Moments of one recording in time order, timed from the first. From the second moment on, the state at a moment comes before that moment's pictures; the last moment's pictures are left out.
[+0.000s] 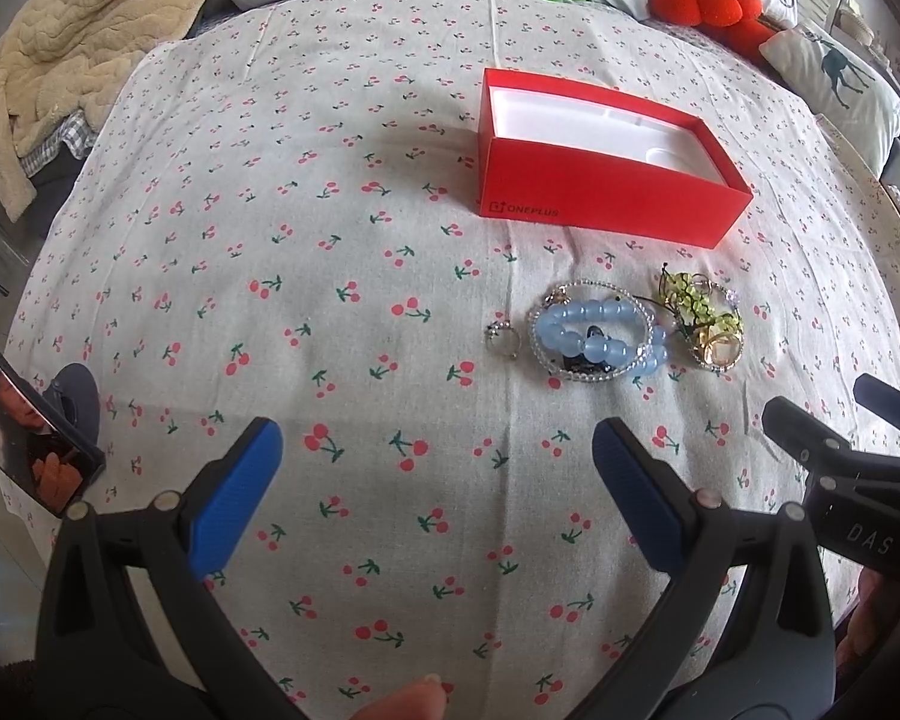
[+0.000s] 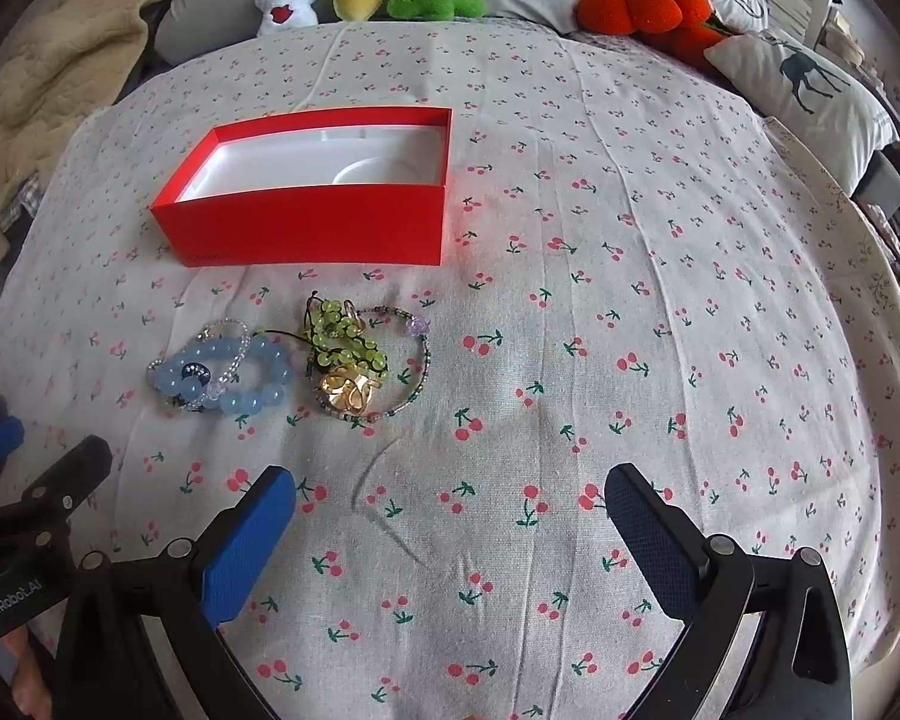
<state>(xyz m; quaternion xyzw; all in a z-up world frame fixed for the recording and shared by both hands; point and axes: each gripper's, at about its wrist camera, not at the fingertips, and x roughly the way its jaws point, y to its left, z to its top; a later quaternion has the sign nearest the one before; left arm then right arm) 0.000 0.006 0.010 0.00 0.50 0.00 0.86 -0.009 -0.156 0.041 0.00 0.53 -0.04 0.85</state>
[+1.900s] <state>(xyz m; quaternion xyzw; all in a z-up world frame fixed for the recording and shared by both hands) 0.001 0.003 0.024 0.00 0.49 -0.02 0.87 -0.007 -0.160 0.053 0.02 0.53 -0.02 0.85</state>
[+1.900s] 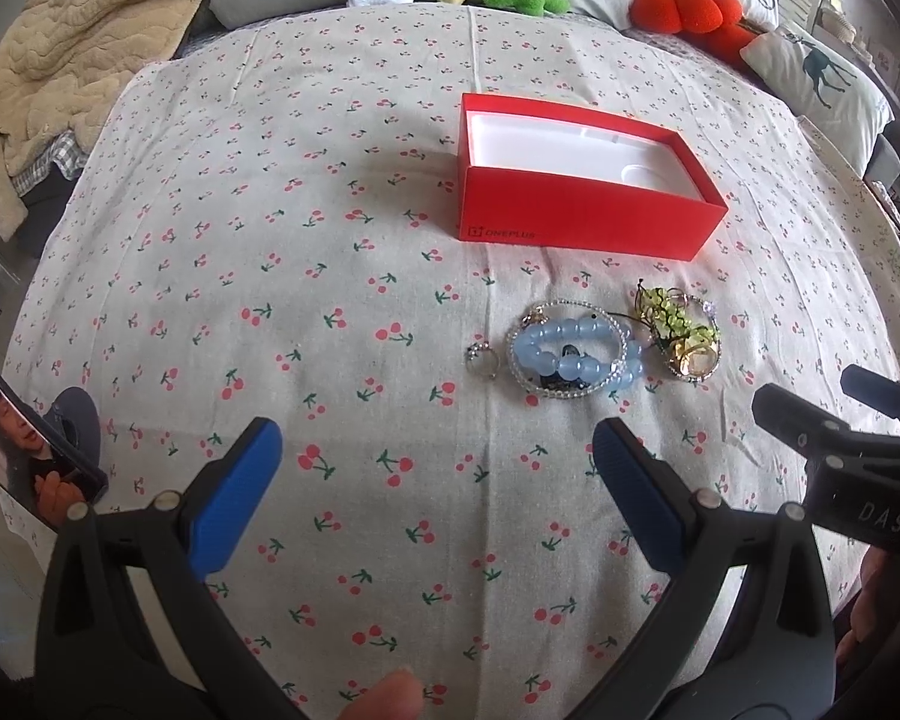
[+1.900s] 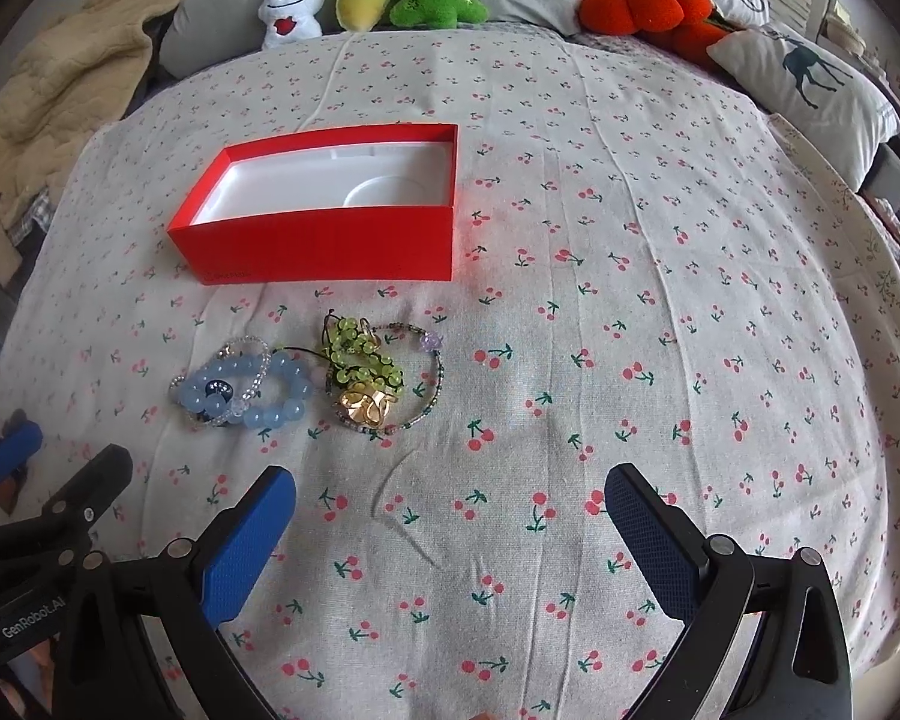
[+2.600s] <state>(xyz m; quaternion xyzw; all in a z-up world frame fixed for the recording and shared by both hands) 0.043 -0.008 0.044 0.03 0.49 -0.04 0.87 0.036 -0.170 0.078 0.05 0.55 0.00 0.84</state>
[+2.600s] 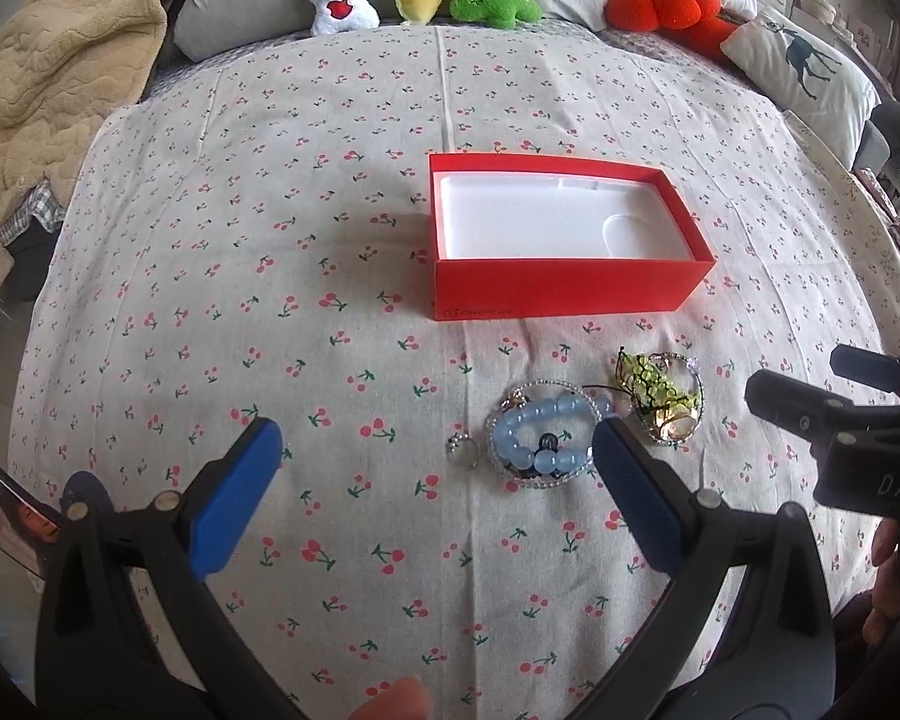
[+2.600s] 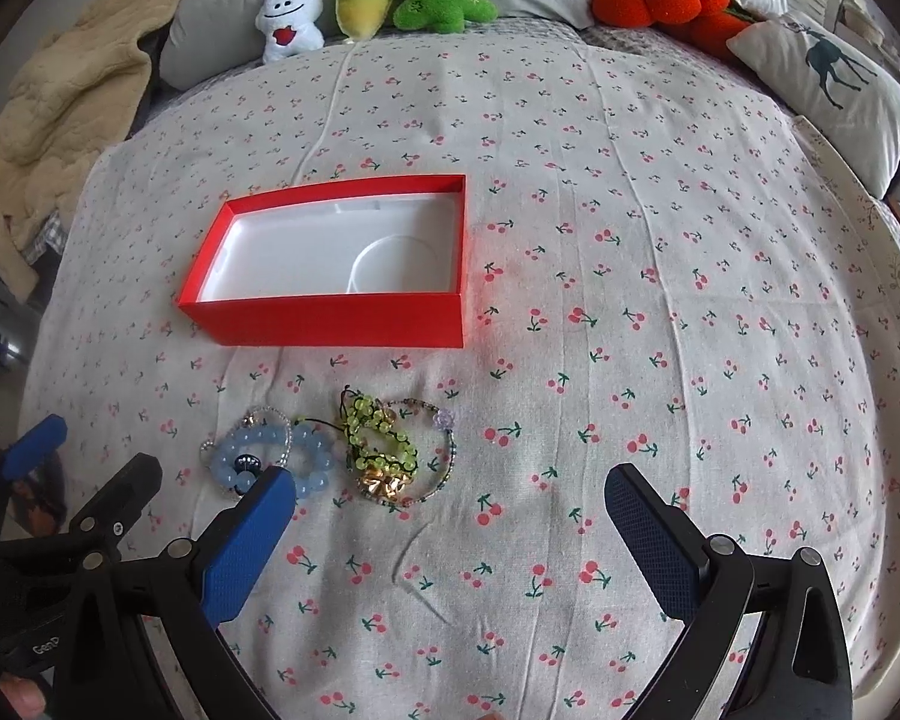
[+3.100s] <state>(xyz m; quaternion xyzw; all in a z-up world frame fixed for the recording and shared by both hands) 0.097 0.014 -0.004 -0.11 0.57 -0.16 0.80 0.078 -0.203 0.041 0.17 0.59 0.05 0.79</state>
